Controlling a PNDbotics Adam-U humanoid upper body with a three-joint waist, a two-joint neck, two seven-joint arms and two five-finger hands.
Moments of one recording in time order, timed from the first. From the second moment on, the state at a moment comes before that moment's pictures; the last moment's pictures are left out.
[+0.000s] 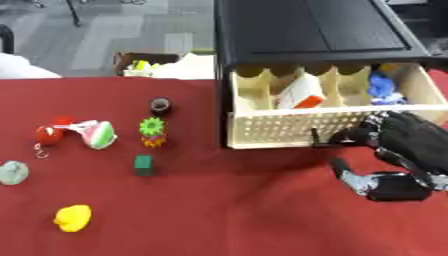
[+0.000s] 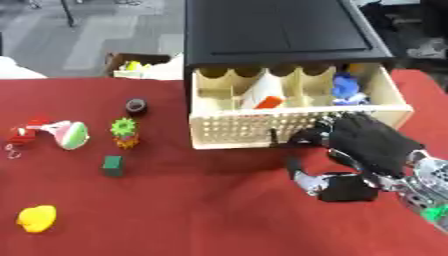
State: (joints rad) left arm -0.32 0.16 0.06 -1.98 -0.20 -0.15 0.27; right arm -0.11 -1.08 0.12 -2.01 0.72 -0.09 0.00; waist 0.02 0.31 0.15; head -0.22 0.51
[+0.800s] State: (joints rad) left arm -0.32 0.16 0.06 -1.98 -0.20 -0.15 0.26; right arm -0.16 -1.10 0.11 -2.00 0.60 -0.06 -0.02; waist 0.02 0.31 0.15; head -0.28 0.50
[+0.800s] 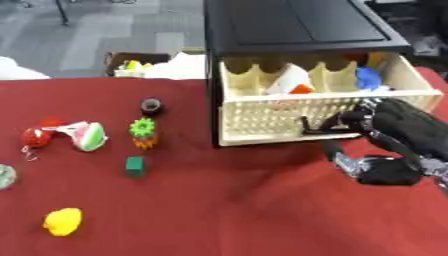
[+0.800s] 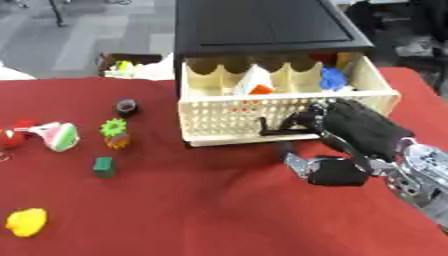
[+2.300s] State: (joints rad) left arm -0.32 0.16 0.06 -1.98 -0.20 -0.15 0.26; right arm -0.14 -1.16 0.09 -2.00 0.58 -0.07 -0.08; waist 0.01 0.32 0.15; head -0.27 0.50
